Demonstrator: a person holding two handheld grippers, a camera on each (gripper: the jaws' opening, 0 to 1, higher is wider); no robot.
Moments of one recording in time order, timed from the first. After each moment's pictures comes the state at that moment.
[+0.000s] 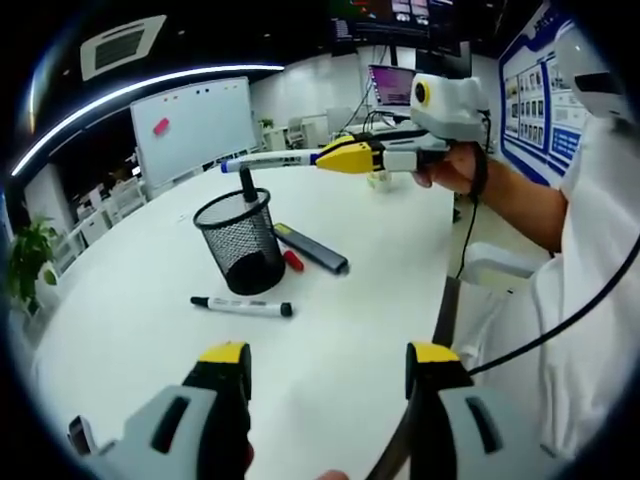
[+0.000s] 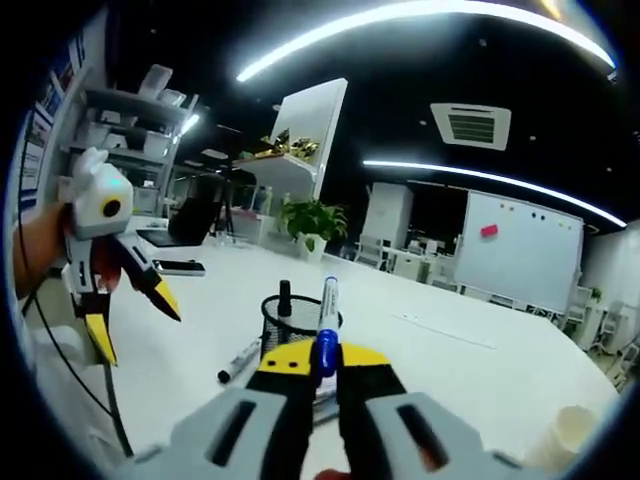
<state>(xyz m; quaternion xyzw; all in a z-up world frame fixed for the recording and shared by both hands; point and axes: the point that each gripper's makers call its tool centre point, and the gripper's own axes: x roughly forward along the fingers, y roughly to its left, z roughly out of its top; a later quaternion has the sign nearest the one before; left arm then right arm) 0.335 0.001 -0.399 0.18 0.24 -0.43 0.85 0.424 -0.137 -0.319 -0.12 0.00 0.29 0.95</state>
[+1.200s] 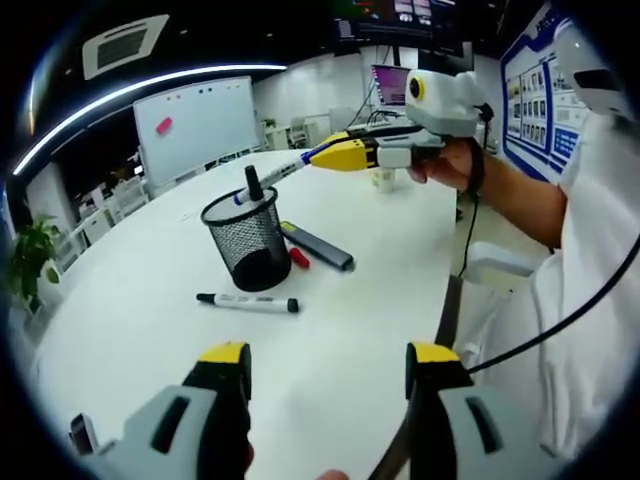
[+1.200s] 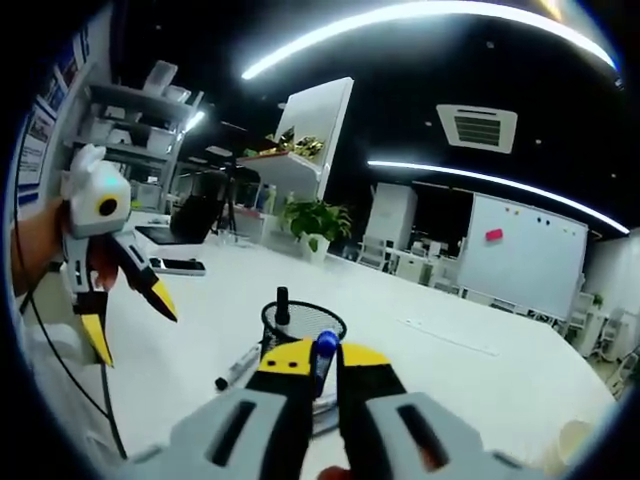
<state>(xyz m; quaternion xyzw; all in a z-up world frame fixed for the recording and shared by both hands) 0.338 0.007 -0.400 0.18 0.24 -0.43 0.85 0.431 -0.124 -0.317 -0.13 -0.01 0.30 0.94</state>
